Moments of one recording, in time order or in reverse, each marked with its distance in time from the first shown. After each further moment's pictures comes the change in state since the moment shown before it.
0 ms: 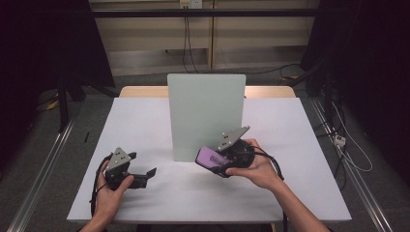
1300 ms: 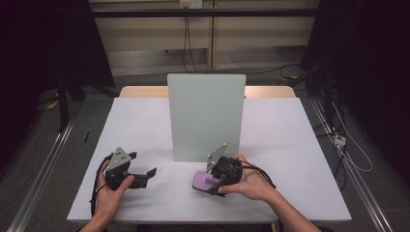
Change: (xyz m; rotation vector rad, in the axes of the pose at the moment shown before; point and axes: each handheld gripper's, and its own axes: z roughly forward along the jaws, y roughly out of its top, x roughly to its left) left arm -0.001 0.000 0.000 -0.003 0.000 0.000; right arm 0.027 -0.010 0.042 0.232 0.108 -0.047
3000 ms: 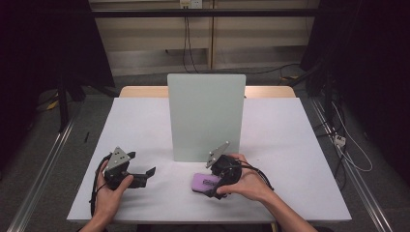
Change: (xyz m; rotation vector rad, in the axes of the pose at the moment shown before) left arm 0.001 0.000 -0.001 -0.006 0.017 -0.010; right arm -0.007 -0.005 0.010 -0.077 0.011 0.111
